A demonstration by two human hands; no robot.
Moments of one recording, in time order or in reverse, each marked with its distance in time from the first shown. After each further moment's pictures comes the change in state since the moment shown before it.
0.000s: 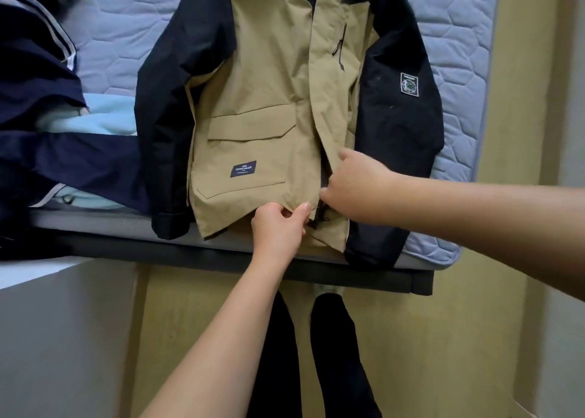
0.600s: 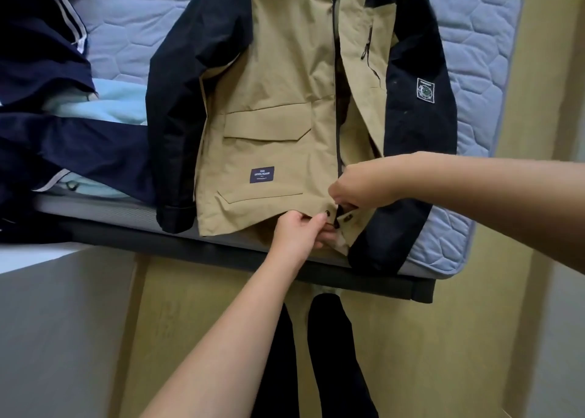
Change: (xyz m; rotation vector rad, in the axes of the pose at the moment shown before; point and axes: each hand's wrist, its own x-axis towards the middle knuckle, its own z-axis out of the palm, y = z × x) left_hand 0.008 -0.009 0.013 -0.310 -0.322 -0.184; right_hand 0.031 0.031 0.017 0.514 -0.241 -0.128
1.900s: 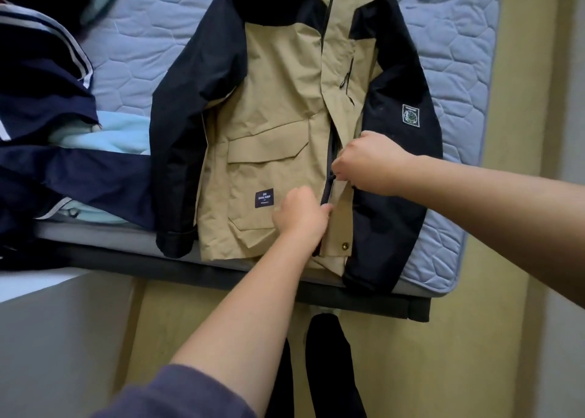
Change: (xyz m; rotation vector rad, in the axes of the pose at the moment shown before) left_hand 0.037 0.065 0.026 0.944 0.328 0.133; right_hand -0.012 0.041 -0.012 -0.285 0.421 0.284
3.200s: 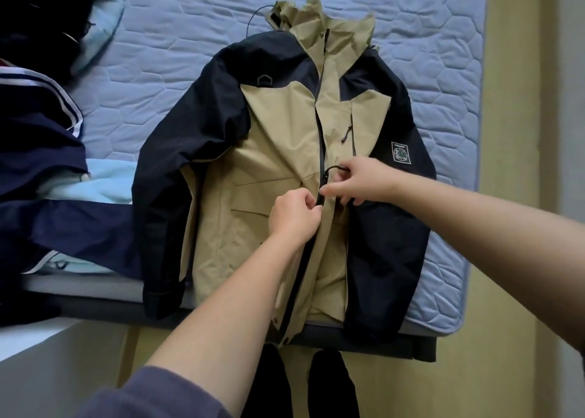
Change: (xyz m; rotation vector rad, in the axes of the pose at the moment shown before) left_hand 0.069 0.030 -0.025 -0.219 0.024 0.146; right_hand 0.028 0.053 0.008 1.335 -0.018 0.491
